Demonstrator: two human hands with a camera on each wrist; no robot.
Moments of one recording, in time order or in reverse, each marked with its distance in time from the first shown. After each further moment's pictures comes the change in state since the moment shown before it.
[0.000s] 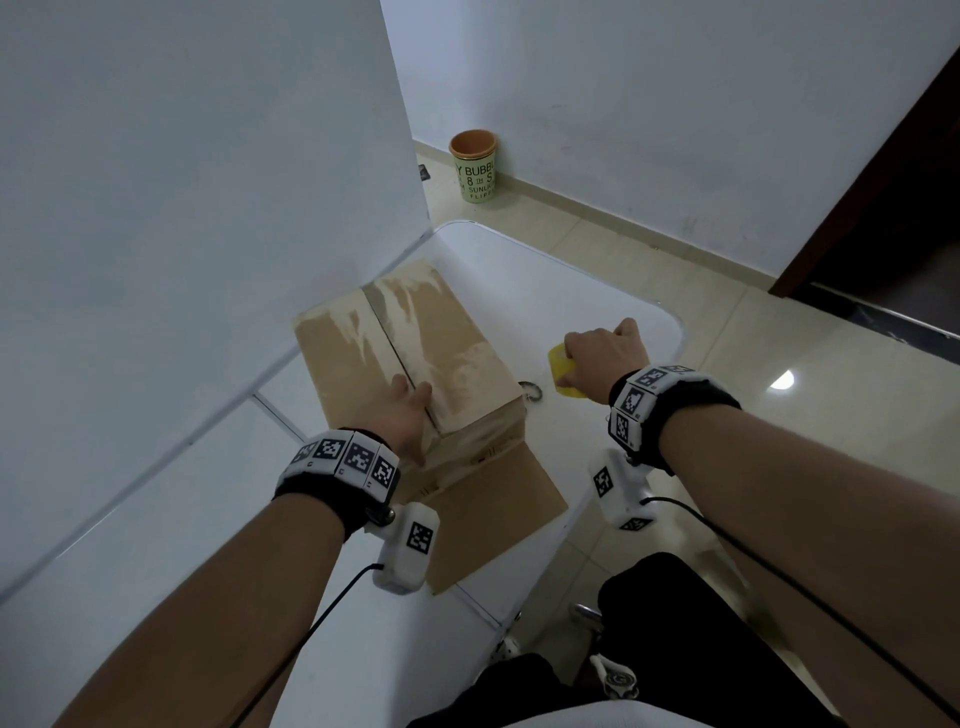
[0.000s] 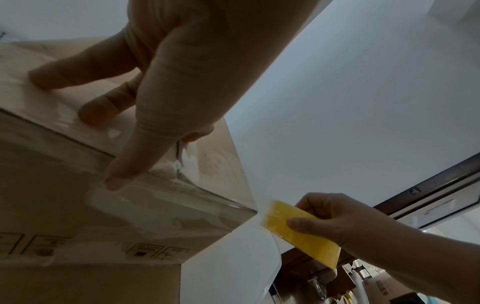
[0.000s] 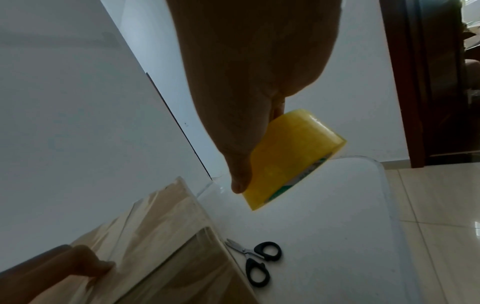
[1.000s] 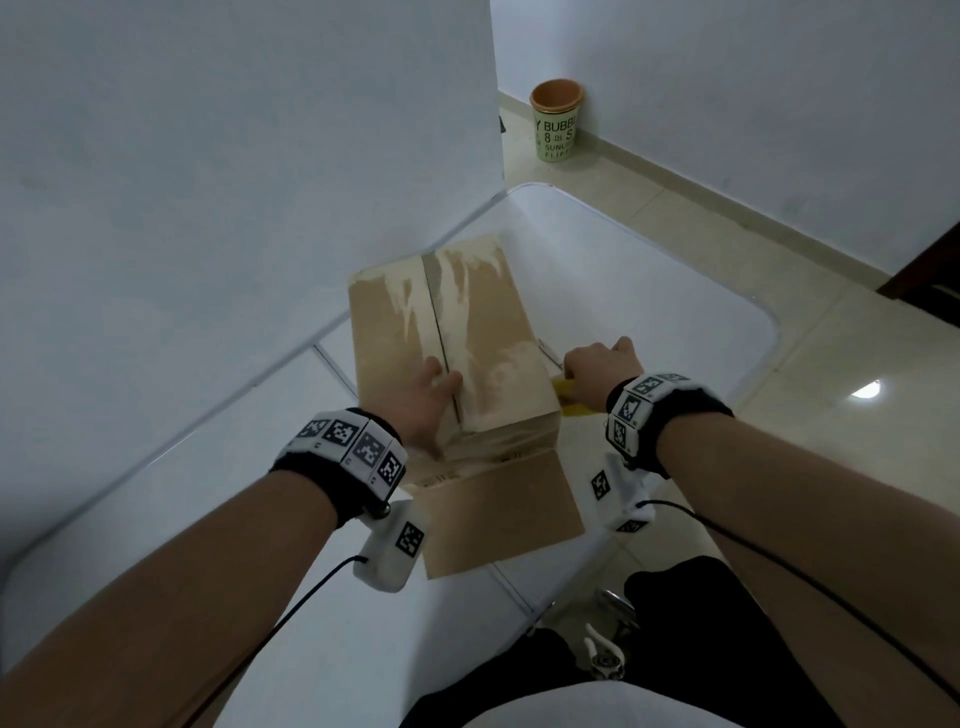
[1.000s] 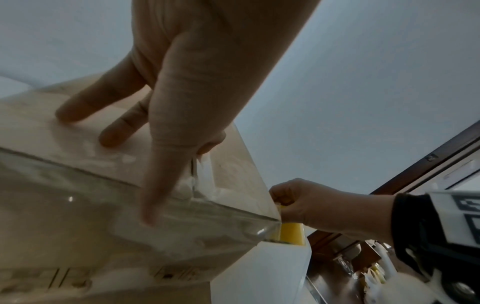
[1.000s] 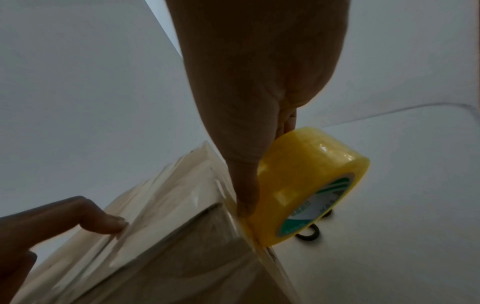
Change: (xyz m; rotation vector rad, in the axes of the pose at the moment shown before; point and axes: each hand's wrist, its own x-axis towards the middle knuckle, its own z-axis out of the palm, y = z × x) left_hand -0.015 -0.039 0.010 -0.004 -0.026 0.024; right_hand 0.032 -0.071 0.020 0.045 -0.161 -0.218
